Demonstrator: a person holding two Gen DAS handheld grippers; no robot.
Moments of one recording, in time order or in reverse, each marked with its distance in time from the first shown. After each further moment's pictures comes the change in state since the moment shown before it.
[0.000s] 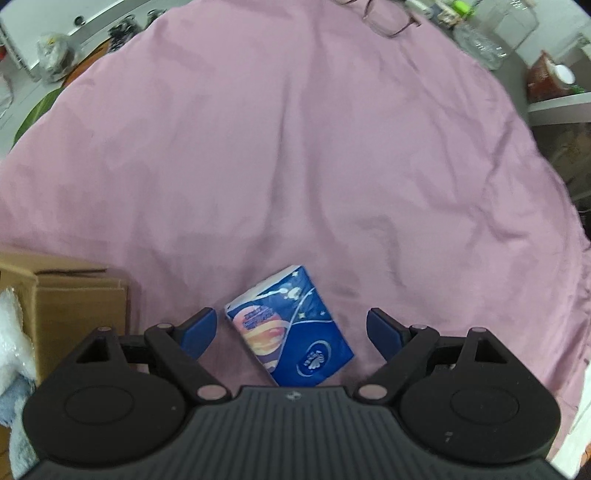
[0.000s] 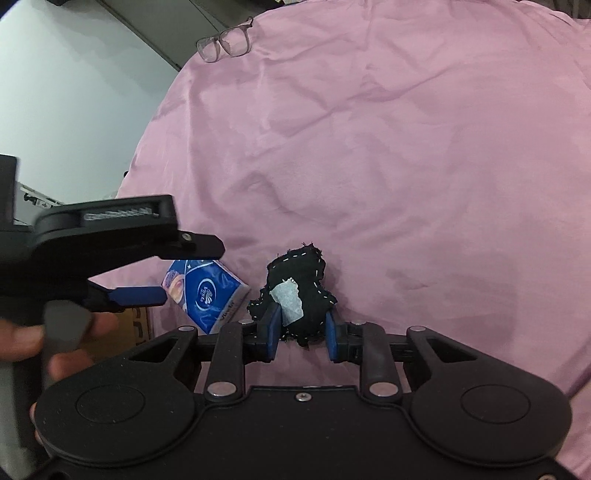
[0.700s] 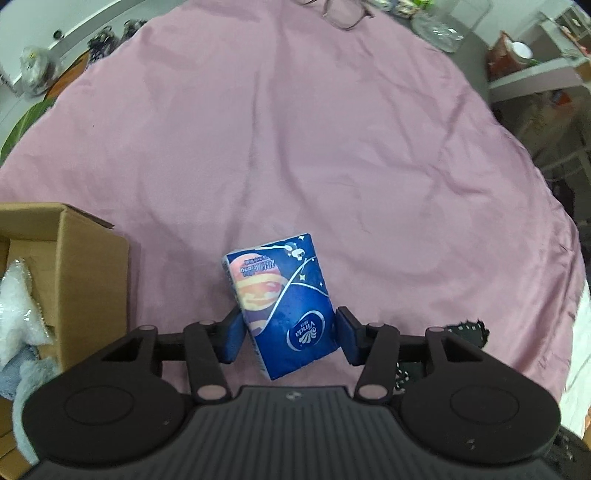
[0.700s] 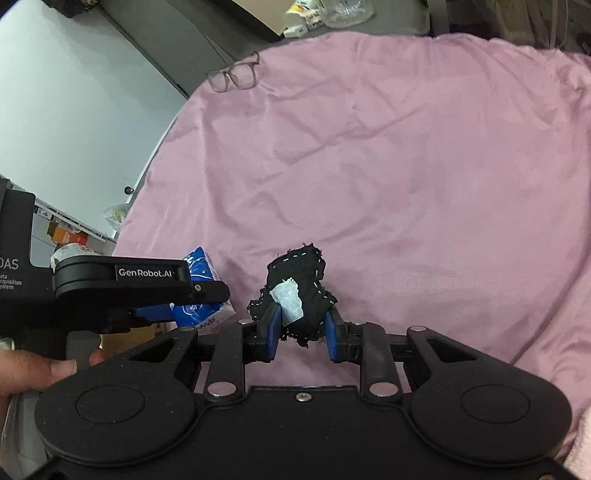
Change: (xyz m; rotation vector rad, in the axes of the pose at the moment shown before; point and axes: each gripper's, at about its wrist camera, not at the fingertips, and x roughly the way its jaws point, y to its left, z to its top) left arm -0.043 -0.005 -0.045 0.091 -0.029 -0.068; right arm -0.055 0.013 -0.015 -0.014 -0.086 -0.031
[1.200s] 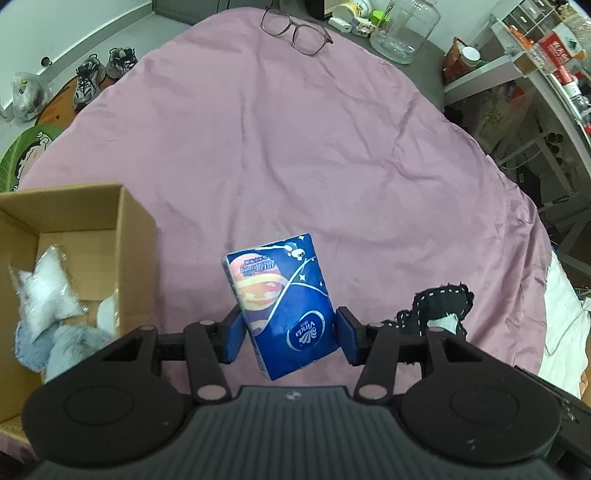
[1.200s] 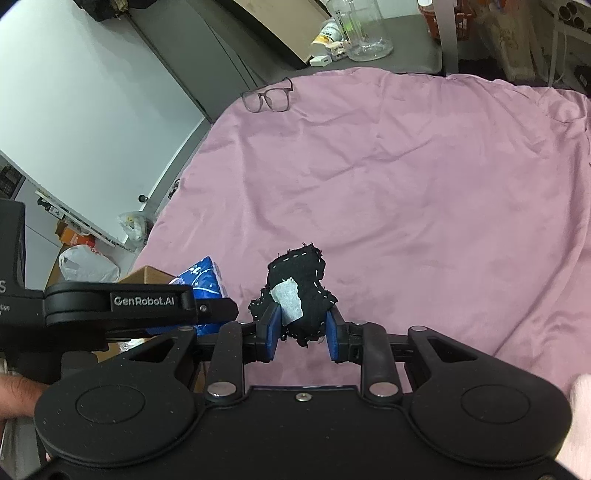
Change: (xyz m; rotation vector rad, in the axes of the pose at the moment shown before) left arm -0.065 0.010 -0.039 0.071 -0.065 -0.061; right arm -0.049 0.038 -0.028 -0.049 -0.083 -0.002
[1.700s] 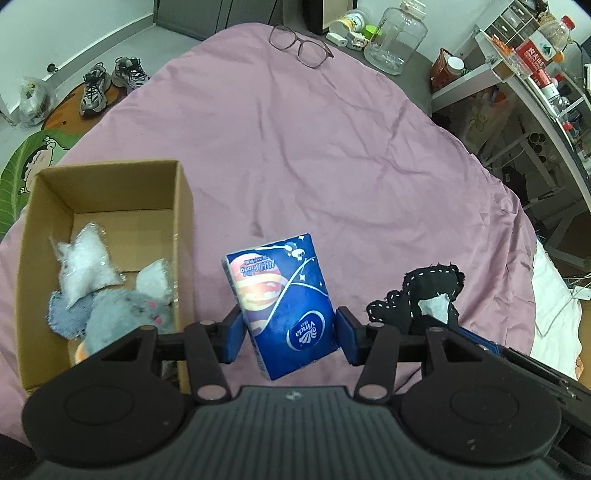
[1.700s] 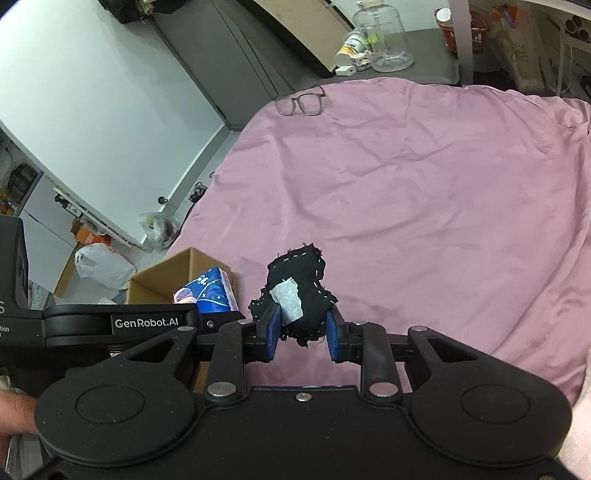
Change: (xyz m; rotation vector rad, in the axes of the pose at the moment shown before) left arm -0.044 0.029 -0.034 0.014 -0.043 -0.027; right arm -0.027 0.041 -0.032 -0.027 -0.041 0.035
